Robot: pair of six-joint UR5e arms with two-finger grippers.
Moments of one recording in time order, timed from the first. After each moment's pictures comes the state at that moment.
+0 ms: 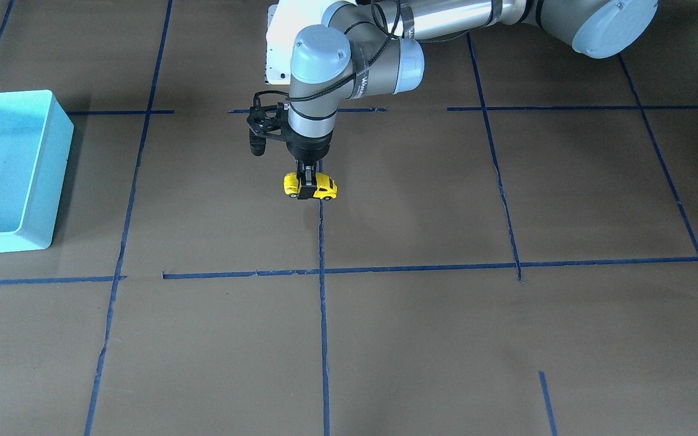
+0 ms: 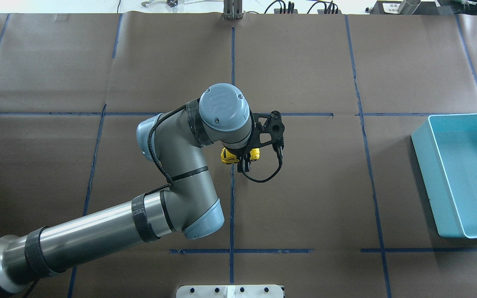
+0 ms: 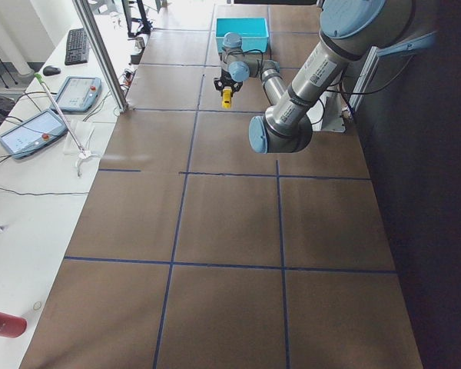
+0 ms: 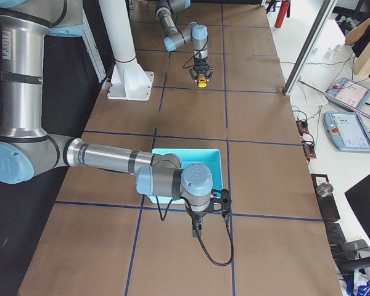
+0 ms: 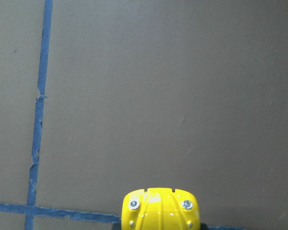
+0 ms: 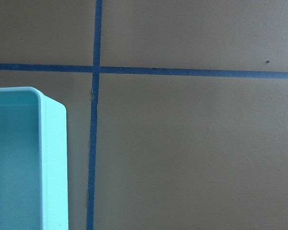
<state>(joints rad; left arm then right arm) -0.48 -2.49 -1.39 -1.77 -1.86 0.23 1.66 -1.69 1.60 -1.49 2.32 -0.09</state>
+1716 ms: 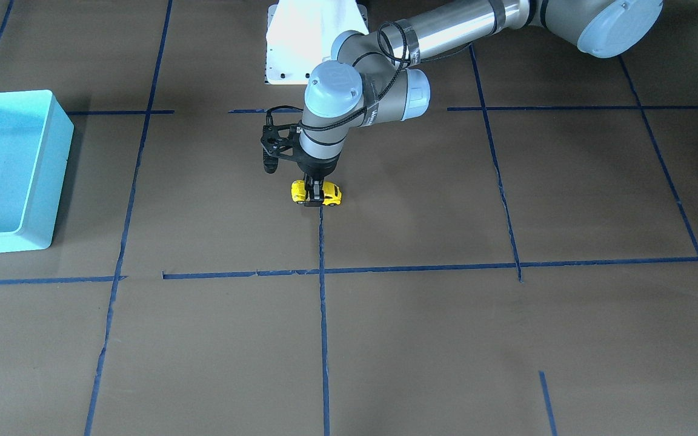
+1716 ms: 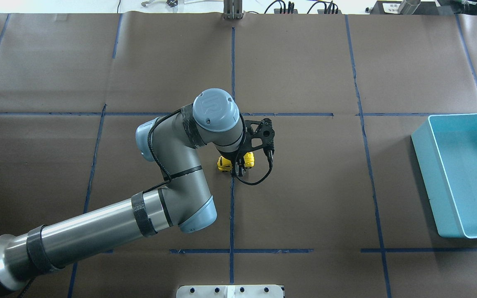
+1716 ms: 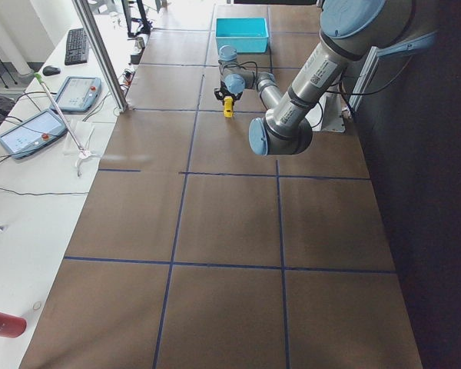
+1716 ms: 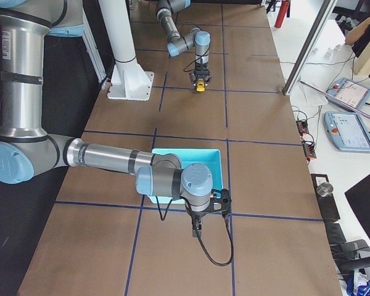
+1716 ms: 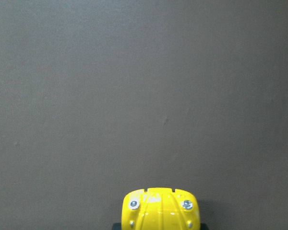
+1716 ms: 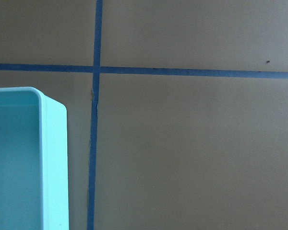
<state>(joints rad) -0.49 -2.47 -1.32 -1.86 -1.93 0.24 1.66 -1.69 1.60 -1.49 2.32 -0.09</state>
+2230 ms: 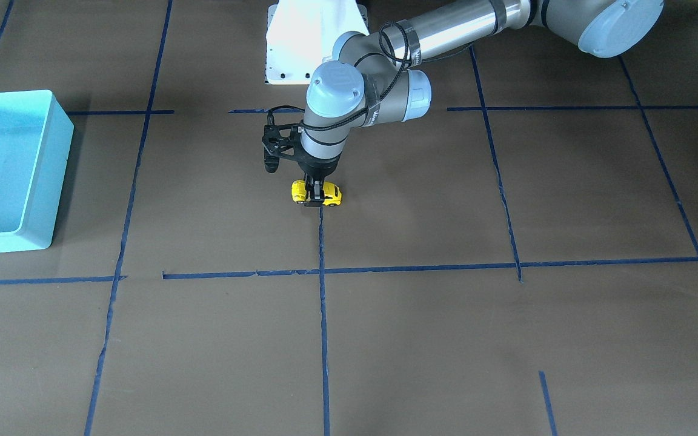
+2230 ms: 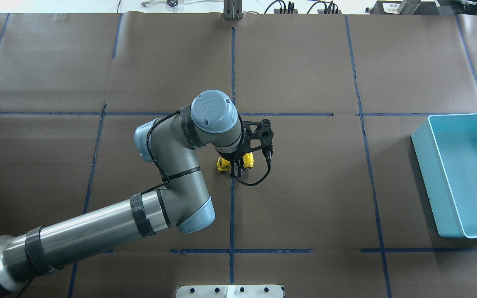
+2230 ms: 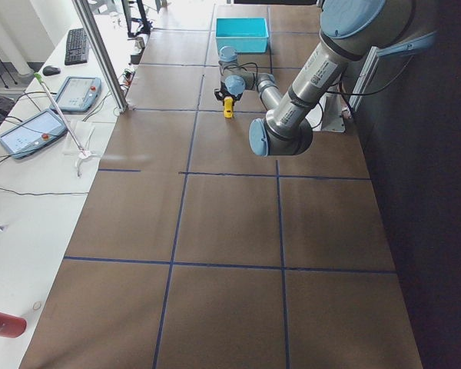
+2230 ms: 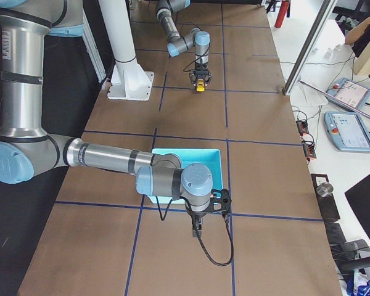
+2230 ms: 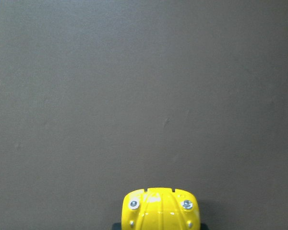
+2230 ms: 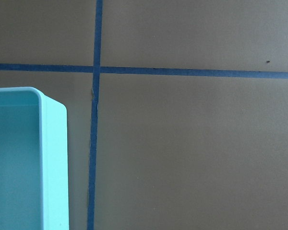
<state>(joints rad) -0.48 -2.46 -1.32 -1.87 -1.93 0.25 1.66 -1.69 1.60 -1.49 2.32 -0.09</state>
